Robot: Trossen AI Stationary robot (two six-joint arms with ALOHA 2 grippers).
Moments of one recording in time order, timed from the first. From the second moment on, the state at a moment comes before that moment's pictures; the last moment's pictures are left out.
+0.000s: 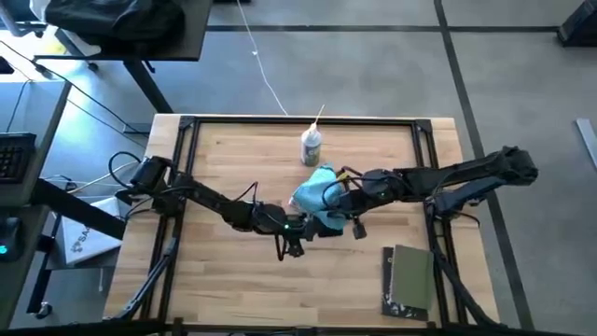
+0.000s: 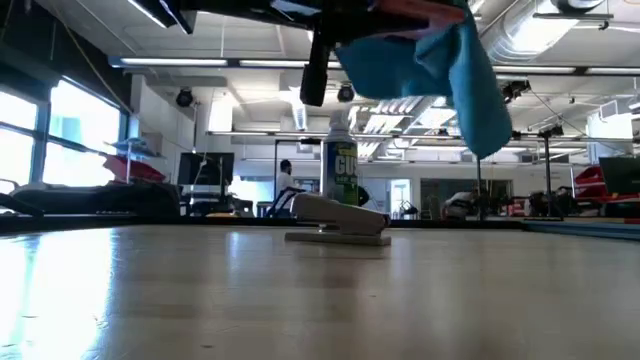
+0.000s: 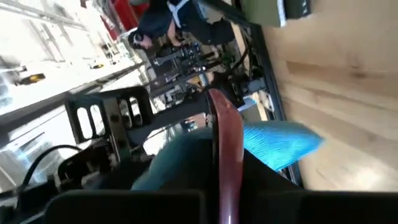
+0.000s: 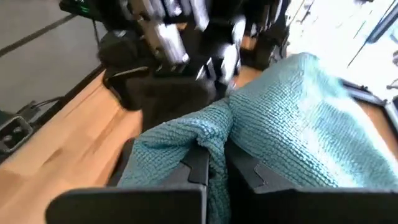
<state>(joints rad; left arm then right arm) -0.27 1.82 1.05 0.67 -0.30 1.94 0.13 1.34 0.96 -0.06 -0.01 -0.26</state>
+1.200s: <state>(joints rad) -0.27 1.82 1.05 0.62 -0.27 1.88 0.12 1.25 0.95 -0.19 -0.04 -0.31</state>
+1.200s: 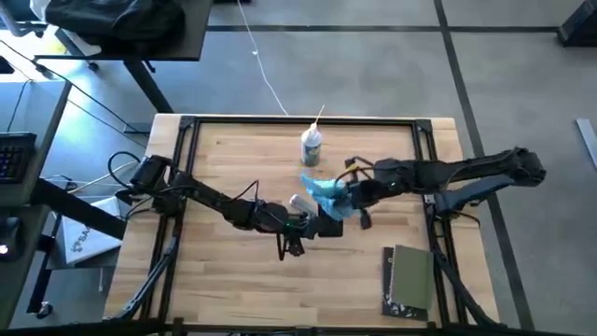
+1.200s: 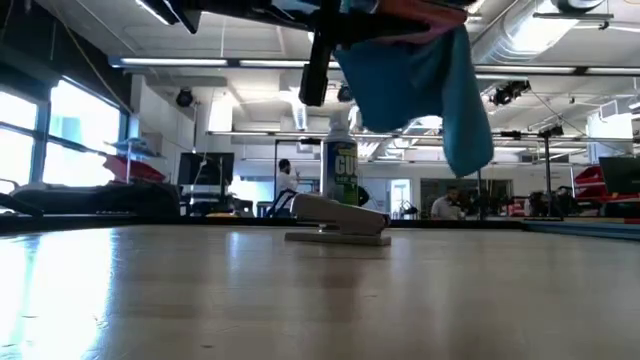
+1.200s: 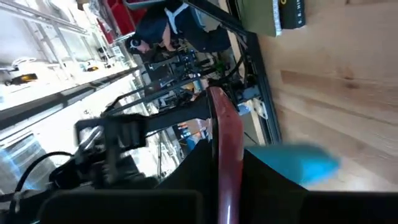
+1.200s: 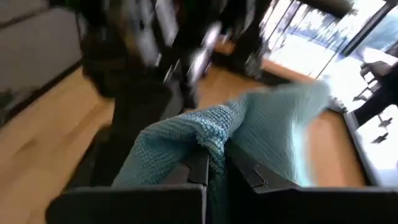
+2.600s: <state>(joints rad) -0.24 1.82 1.05 0.60 -0.24 1.92 0.09 1.22 0.92 -0.25 0.23 -0.34</state>
